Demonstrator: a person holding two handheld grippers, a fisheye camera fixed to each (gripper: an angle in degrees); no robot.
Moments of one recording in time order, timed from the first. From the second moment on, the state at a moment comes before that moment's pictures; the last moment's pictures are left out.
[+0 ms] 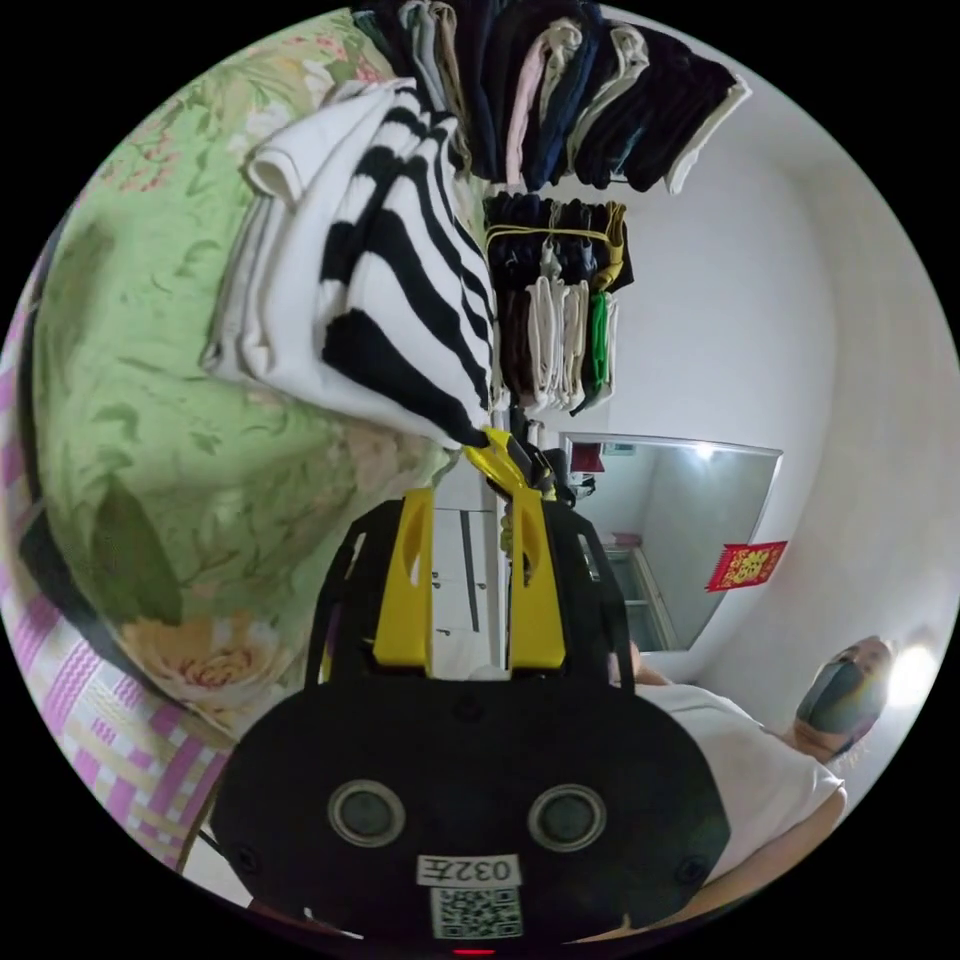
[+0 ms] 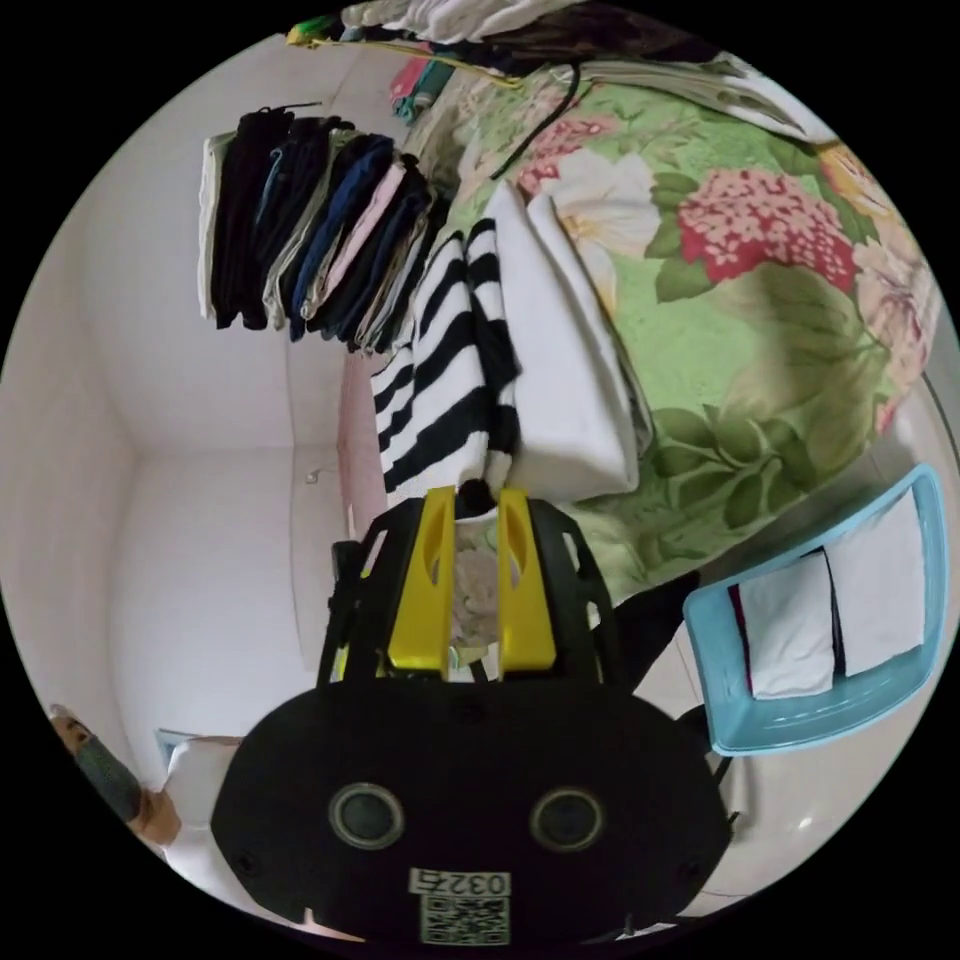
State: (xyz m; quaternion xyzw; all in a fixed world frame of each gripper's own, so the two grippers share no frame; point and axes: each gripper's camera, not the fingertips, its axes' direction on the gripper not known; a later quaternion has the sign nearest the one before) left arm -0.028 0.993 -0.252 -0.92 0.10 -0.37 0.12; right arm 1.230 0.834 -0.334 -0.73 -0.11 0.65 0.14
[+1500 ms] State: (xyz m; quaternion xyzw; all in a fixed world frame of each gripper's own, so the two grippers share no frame) left arm -0.213 1.064 -0.089 -0.87 -0.07 -0.29 0.38; right arm 1.284 0.848 -0.332 -0.67 0.00 0.72 0.17
